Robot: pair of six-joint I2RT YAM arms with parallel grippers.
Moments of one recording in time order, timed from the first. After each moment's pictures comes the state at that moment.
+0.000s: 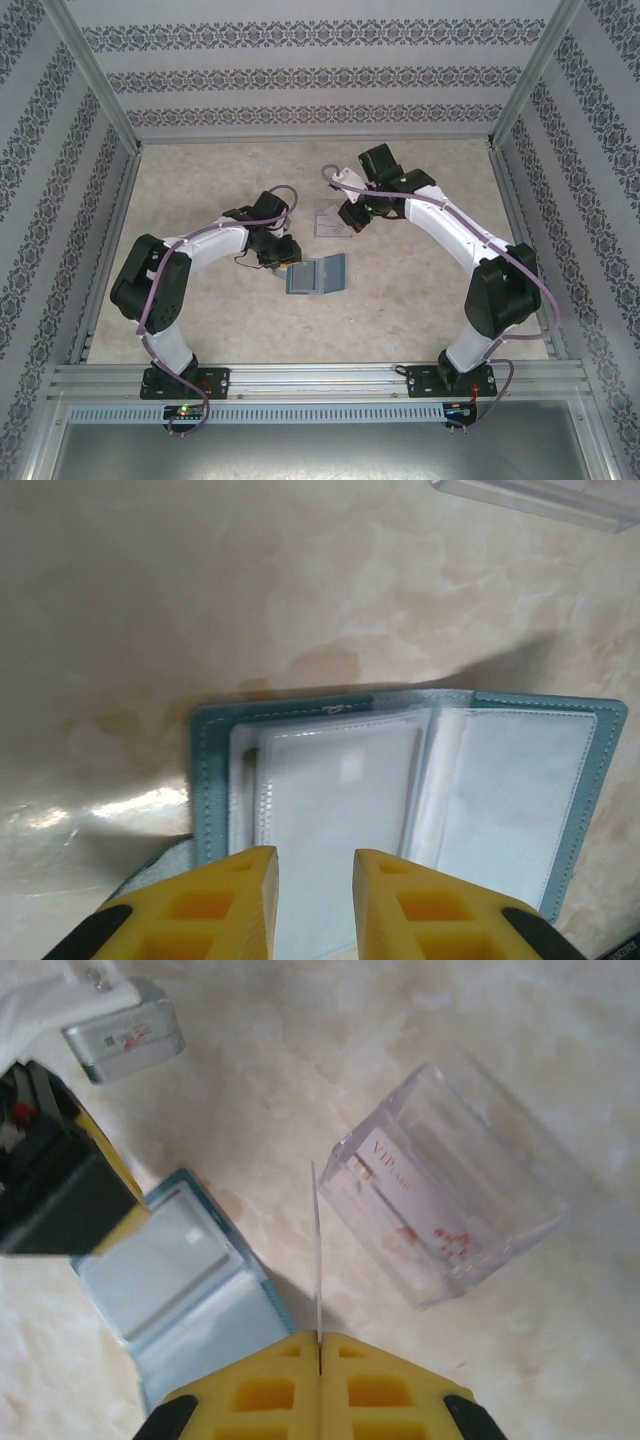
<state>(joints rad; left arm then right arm) -0.47 1.74 1.10 -0.55 0.36 -0.66 0.46 1.69 1.46 -0.81 -0.31 -0.34</state>
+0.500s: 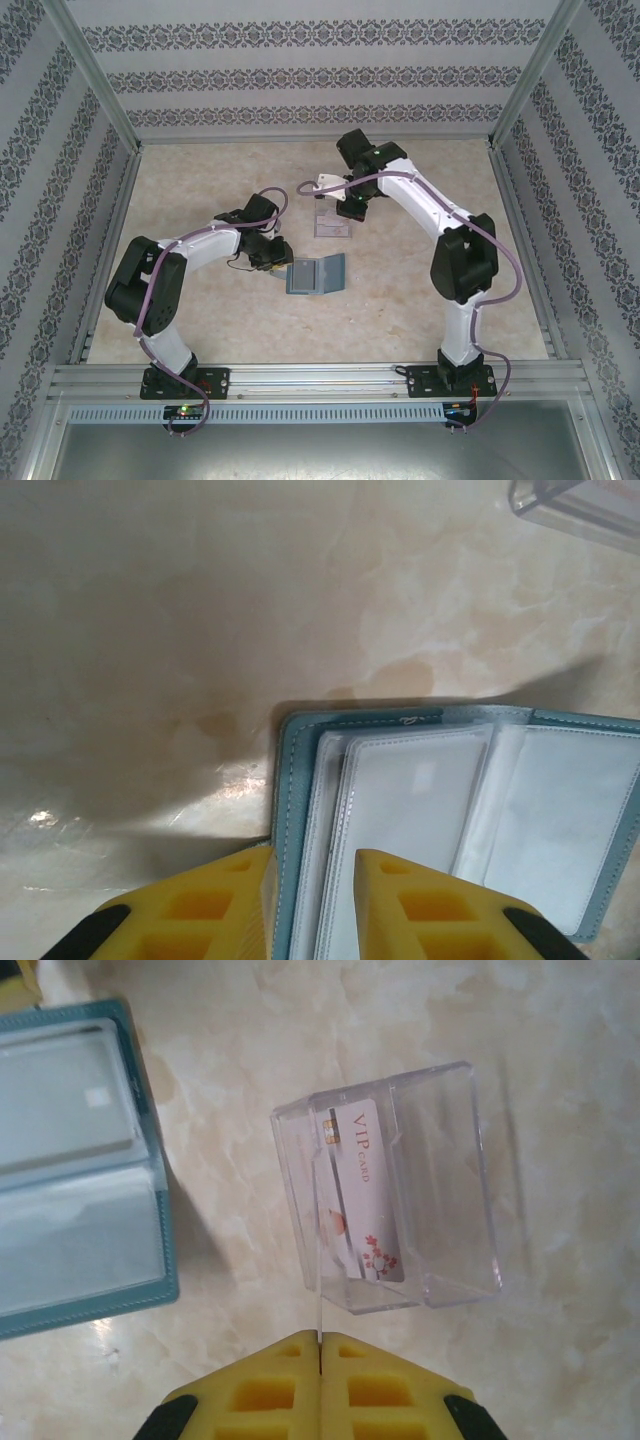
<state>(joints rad) -0.42 1.72 1.03 -0.52 0.36 -0.66 0.48 2.00 1.86 -1.13 -0.18 -0.85</state>
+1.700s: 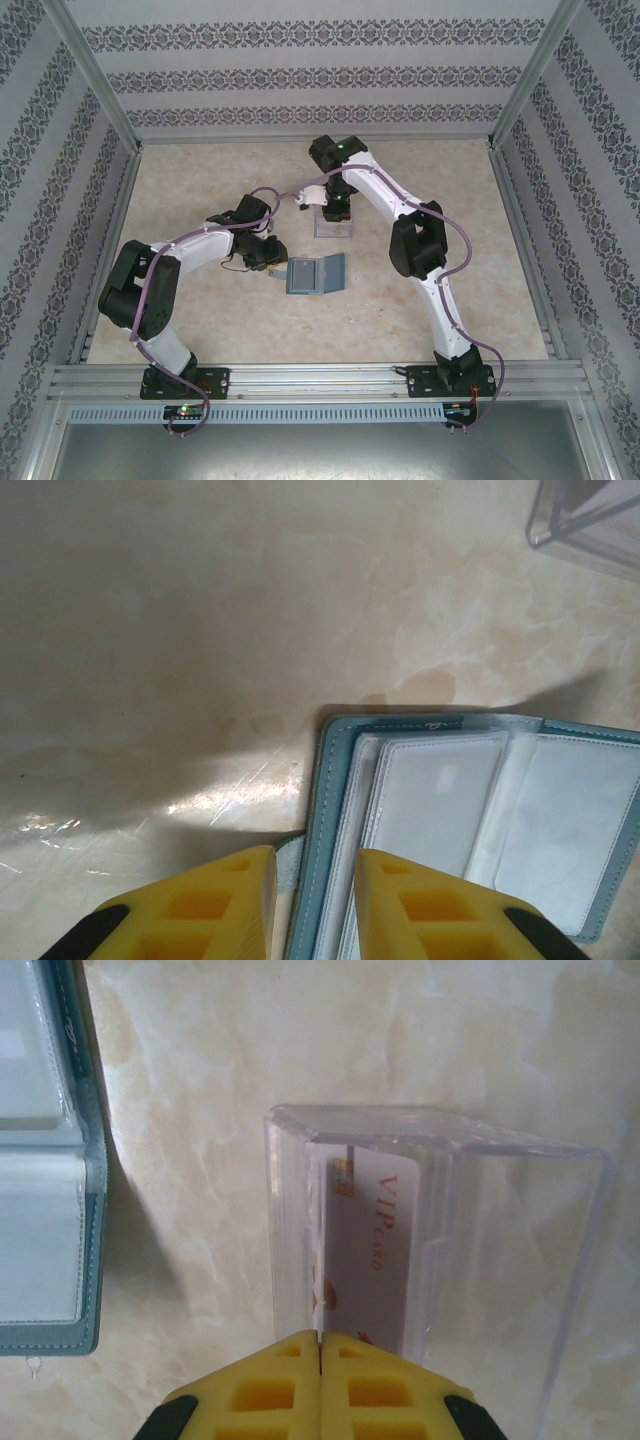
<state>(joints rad) -0.38 1.68 0.99 -0.50 0.37 -0.66 0.53 2.40 2.31 -1.41 -0.10 -0.99</state>
